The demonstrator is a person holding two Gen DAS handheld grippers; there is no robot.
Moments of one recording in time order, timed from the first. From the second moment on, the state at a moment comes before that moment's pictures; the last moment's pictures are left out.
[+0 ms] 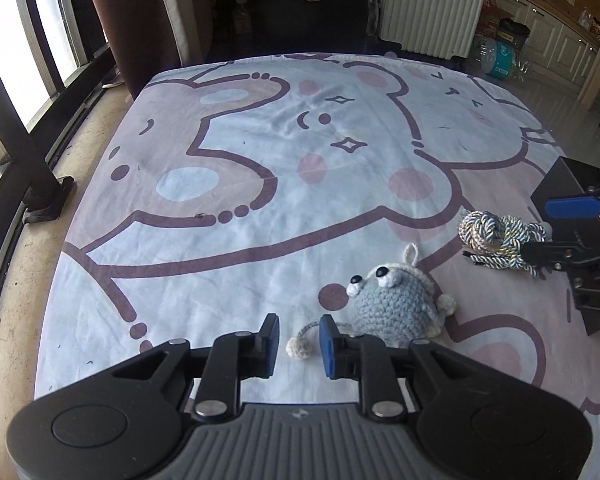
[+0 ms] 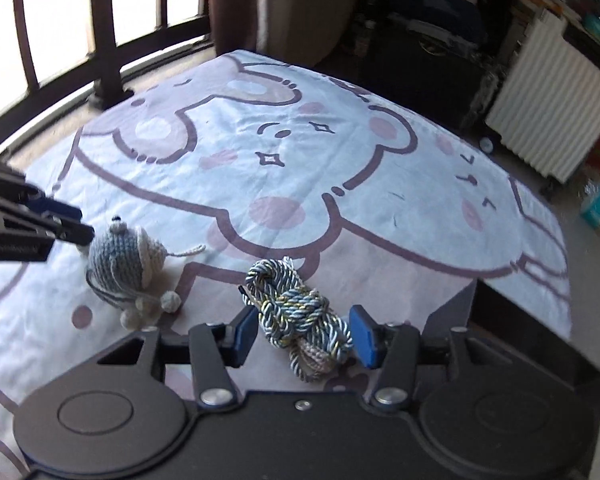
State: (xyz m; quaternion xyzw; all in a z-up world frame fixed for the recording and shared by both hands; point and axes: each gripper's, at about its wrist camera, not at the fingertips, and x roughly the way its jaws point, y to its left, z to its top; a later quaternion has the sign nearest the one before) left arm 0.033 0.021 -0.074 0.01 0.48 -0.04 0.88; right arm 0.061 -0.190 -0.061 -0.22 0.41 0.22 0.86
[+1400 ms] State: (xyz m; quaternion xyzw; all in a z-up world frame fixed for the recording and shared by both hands) left arm 0.055 -0.015 -0.048 -0.05 0.49 -0.11 0.86; right arm 0.030 -0.218 -0.040 -0.11 0.46 0.25 0.85
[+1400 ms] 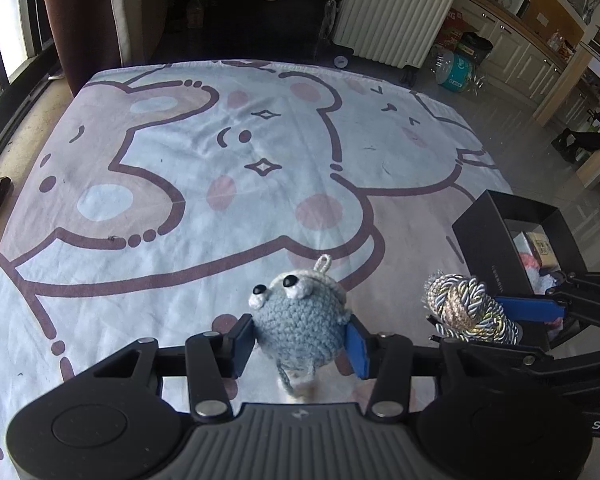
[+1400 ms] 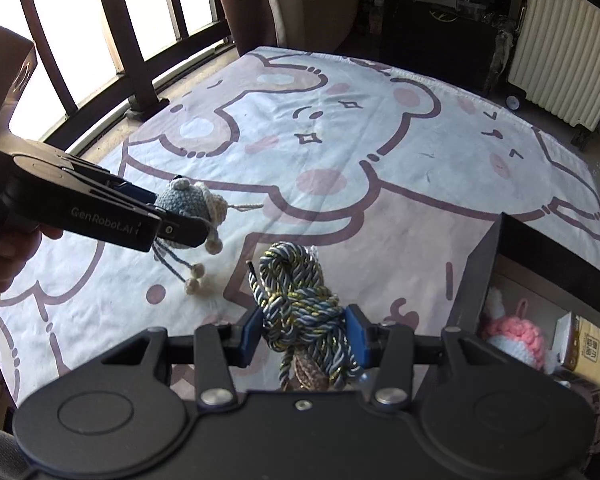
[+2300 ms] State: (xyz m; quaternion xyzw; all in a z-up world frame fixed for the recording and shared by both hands) left arm 0.087 -0.129 0.042 -0.02 0.47 -0.17 0.87; right arm 0.054 -0.325 0.024 -0.16 0.40 0.20 0.88
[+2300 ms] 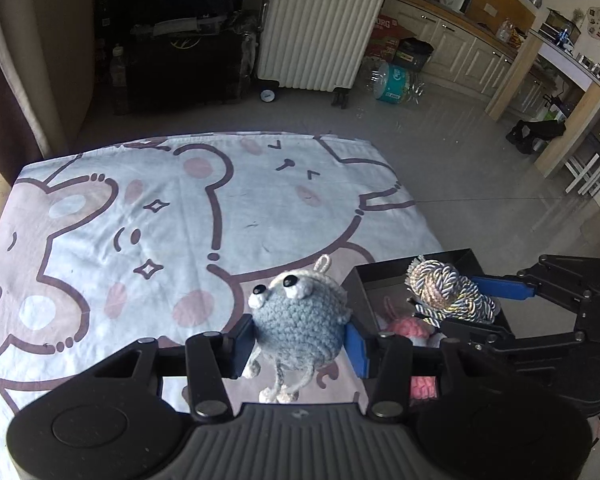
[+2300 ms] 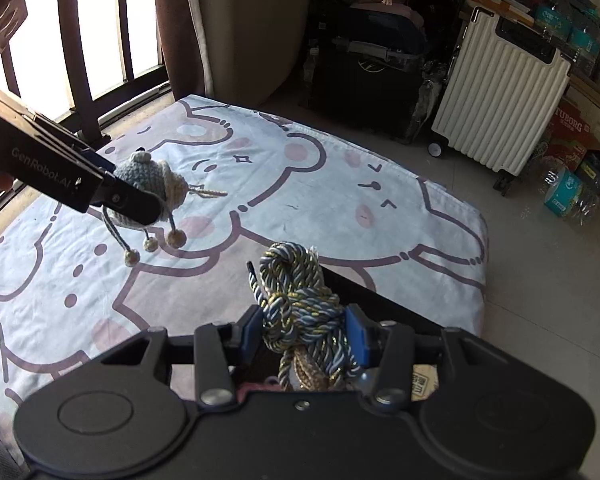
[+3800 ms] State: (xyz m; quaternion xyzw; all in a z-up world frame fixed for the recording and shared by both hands) left arm 0.085 -0.178 0.066 -0.06 0.44 -0.20 0.87; right arm 0.091 -0.341 -0.015 -0.34 0.38 0.26 0.82
